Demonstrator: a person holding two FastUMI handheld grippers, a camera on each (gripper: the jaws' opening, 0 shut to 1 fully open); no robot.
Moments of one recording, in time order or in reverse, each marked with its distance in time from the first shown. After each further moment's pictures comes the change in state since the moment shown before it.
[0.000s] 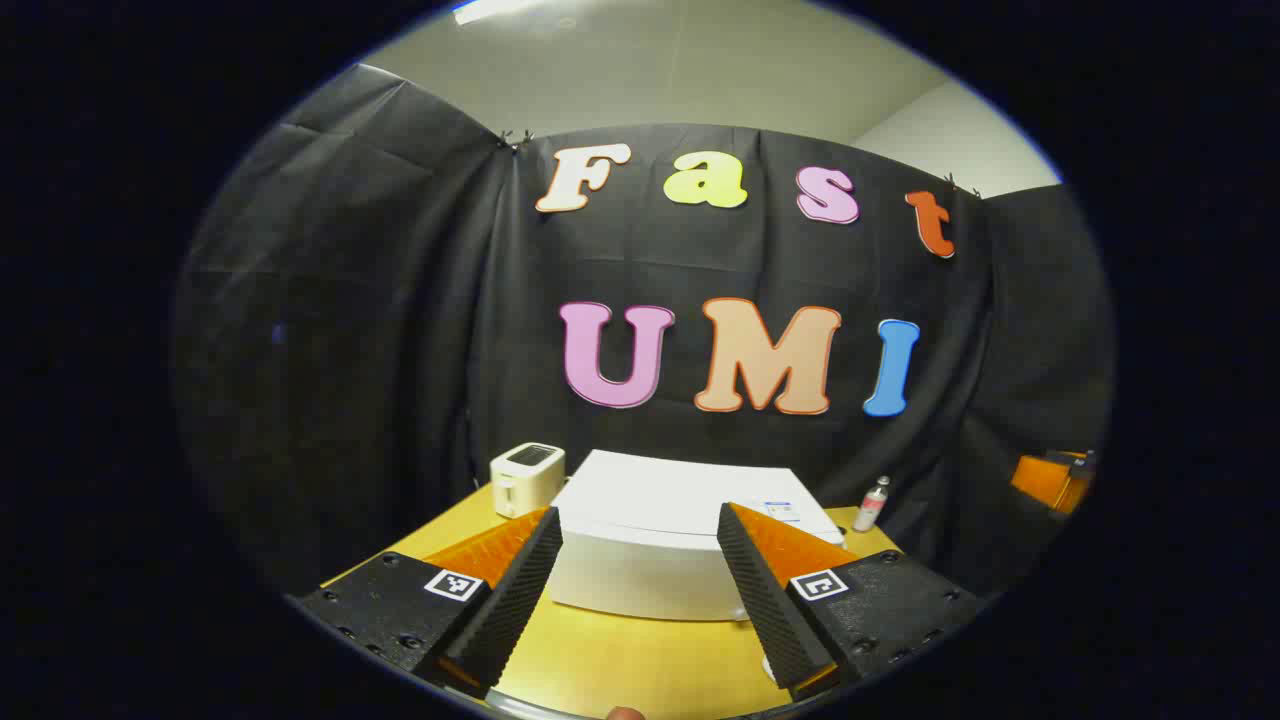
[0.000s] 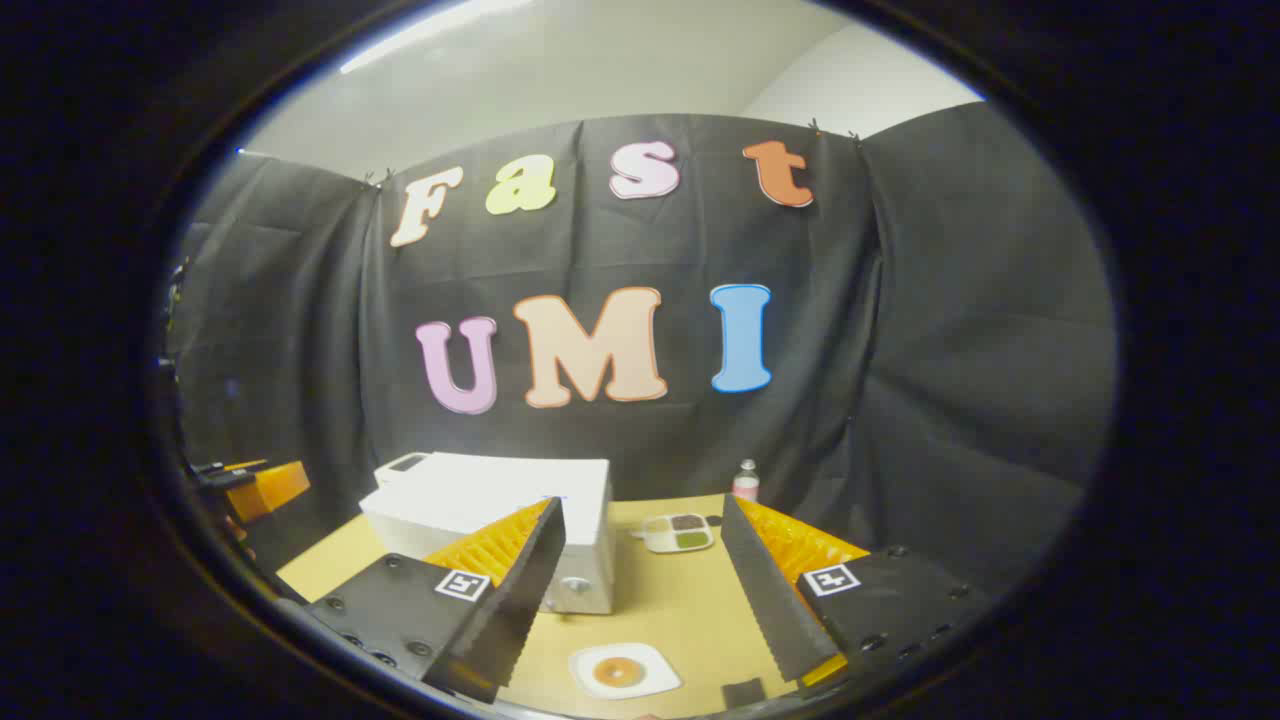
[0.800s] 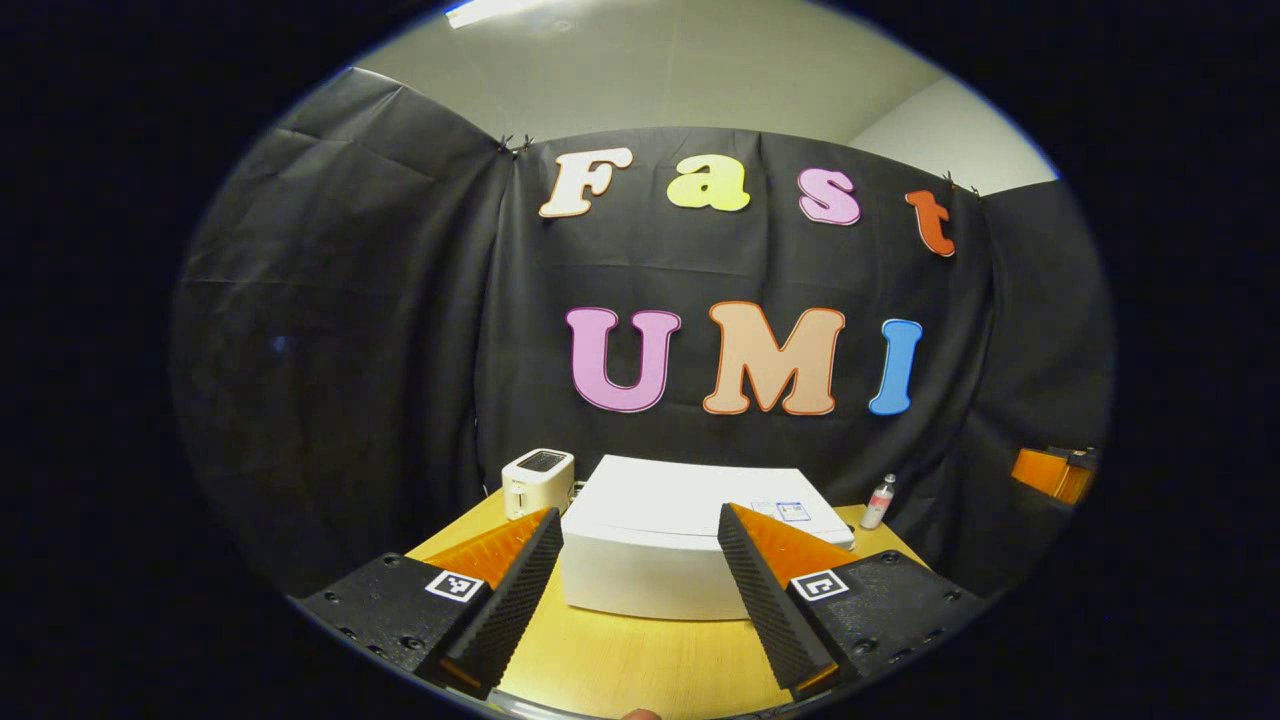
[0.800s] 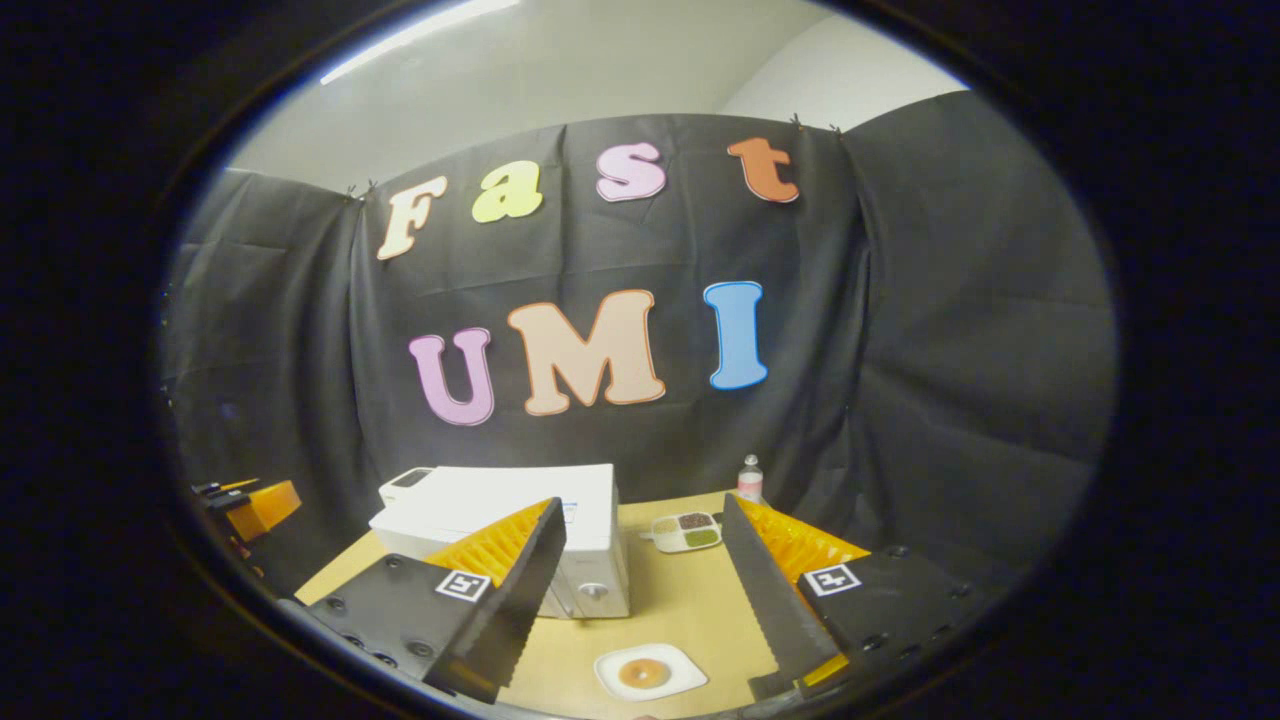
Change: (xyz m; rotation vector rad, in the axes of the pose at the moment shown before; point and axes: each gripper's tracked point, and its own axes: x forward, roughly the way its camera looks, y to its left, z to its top) left arm 0.002 -0.010 0.003 0.019 0.007 -0.041; right arm 0.004 -0.012 -0.005 0.018 0.021 -0.047
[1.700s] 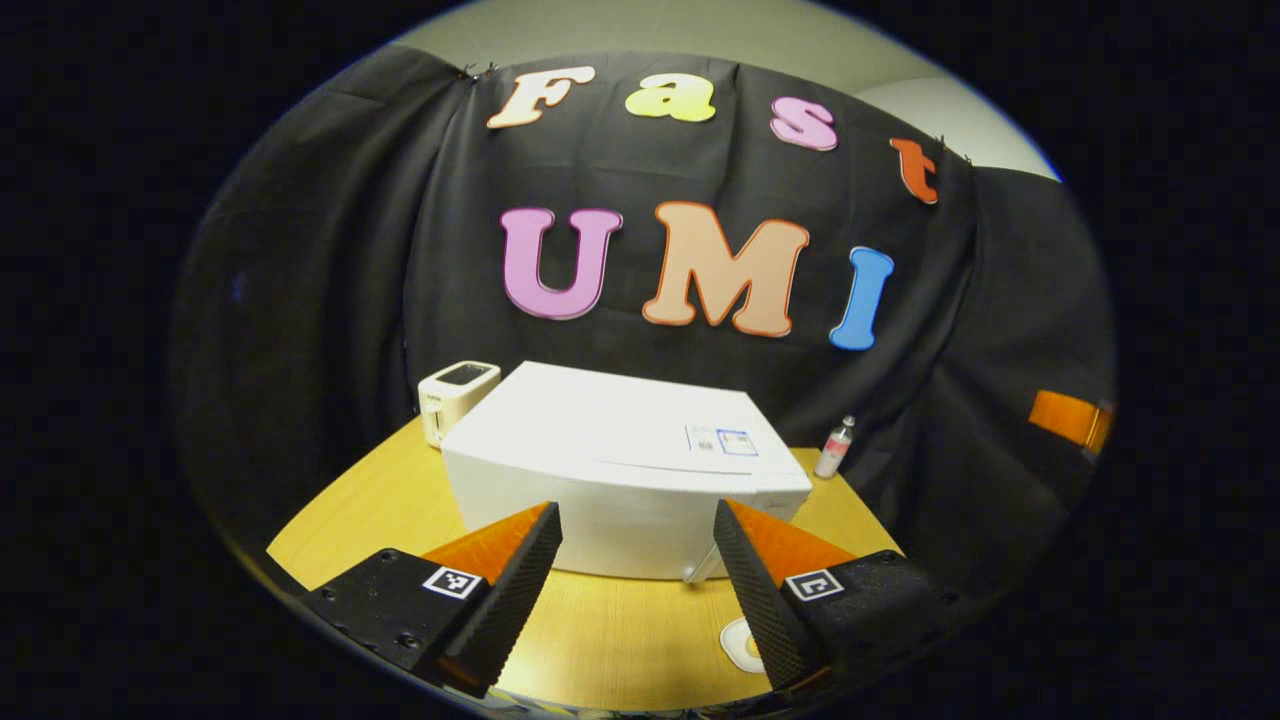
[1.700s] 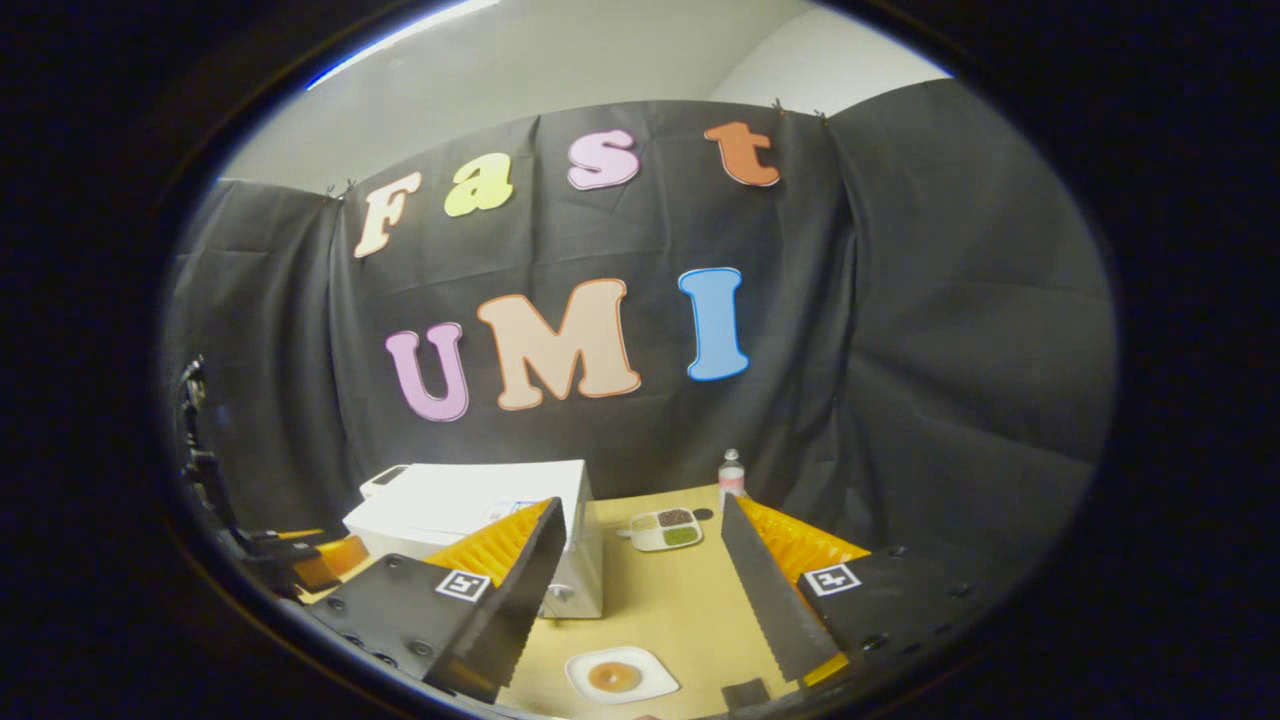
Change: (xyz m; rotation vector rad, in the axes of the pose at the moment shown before) left arm 0.050 -0.072 -0.120 -0.065 0.285 -0.128; right arm 0.029 -0.048 -0.002 0.026 0.022 -0.021
